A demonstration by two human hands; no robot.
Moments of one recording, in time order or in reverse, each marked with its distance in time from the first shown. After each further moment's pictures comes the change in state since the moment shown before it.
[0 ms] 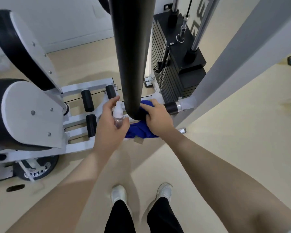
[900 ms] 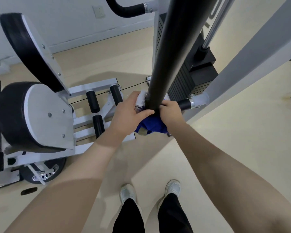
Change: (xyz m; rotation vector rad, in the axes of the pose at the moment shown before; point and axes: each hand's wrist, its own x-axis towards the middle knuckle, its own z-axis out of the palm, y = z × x) left_hand 0.042 0.003 -0.026 0.072 -0.325 0.085; right_hand 0.002 -0.047 -0.011 0.738 0.097 0.549
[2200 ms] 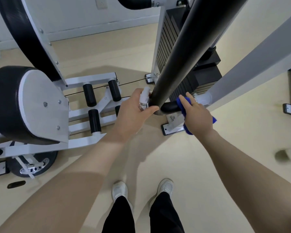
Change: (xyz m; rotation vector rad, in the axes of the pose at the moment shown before) left_hand -0.010 -0.004 0.009 -0.188 0.065 -0.061; right_hand 0.025 0.066 -0.056 -1.091 0.173 -0.389
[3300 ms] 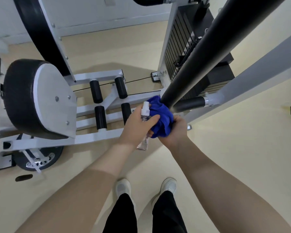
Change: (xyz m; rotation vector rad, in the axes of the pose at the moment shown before) left_hand -0.026 -0.033 -0.003 -0.305 -0.067 -0.301; right_hand -0.034 -0.118 -0.003 2.422 -0.360 1.013
